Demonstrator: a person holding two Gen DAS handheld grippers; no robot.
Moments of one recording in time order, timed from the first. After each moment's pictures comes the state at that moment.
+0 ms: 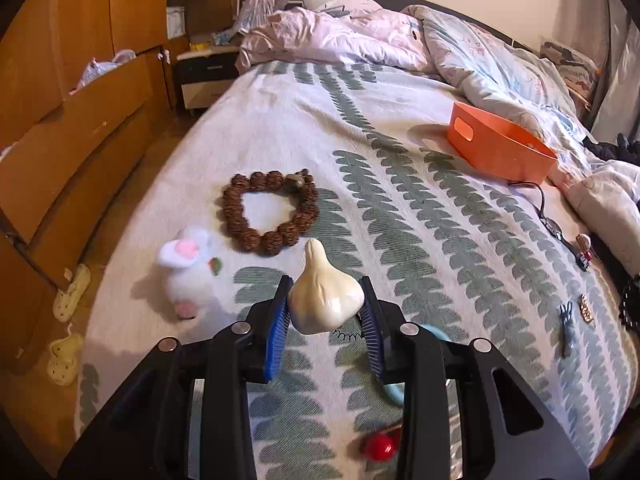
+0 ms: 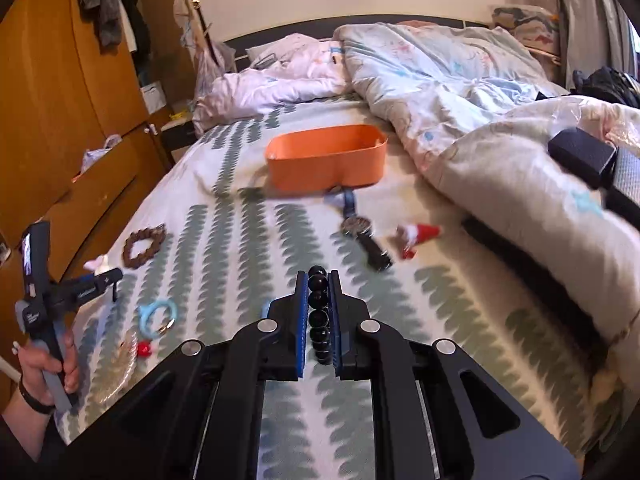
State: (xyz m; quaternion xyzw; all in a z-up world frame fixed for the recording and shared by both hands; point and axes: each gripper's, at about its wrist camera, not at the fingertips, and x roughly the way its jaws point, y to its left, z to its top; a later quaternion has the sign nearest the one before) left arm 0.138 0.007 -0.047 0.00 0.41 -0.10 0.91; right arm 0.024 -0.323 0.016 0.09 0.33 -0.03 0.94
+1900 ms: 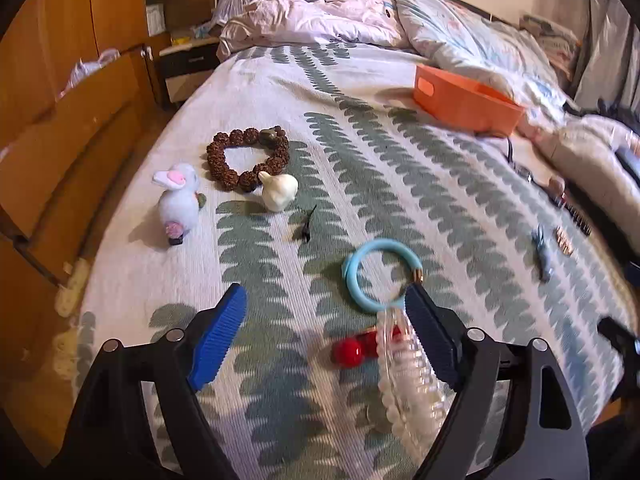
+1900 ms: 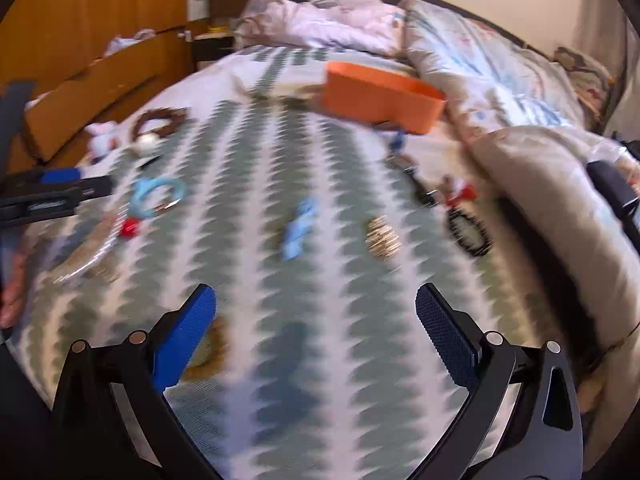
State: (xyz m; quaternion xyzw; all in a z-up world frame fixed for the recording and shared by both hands) left arm 0.072 -0.006 -0.054 0.04 0.42 -0.12 0.90; right arm -0.009 -0.244 -0.044 -0.05 0.41 0.02 0.91
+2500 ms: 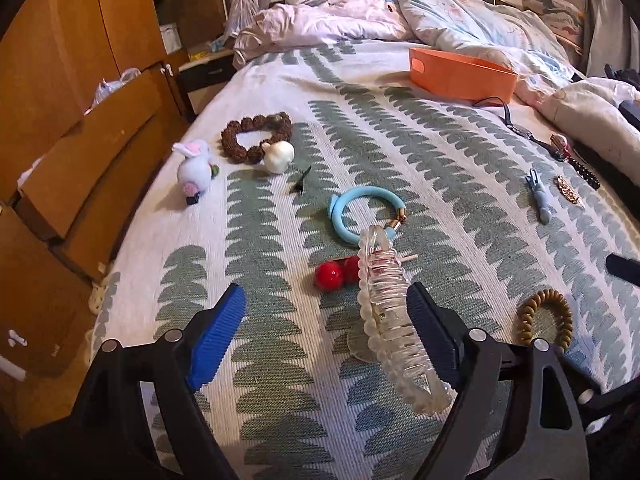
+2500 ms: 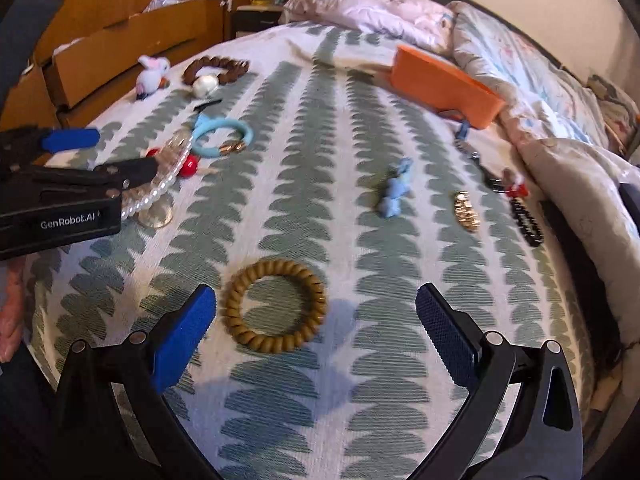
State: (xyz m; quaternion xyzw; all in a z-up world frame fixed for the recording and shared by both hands) left arm 0.020 -0.029 -0.065 0.09 0.41 -0.07 0.91; right arm -0.016 -0.183 -0.081 -0.11 0.43 0.06 0.89
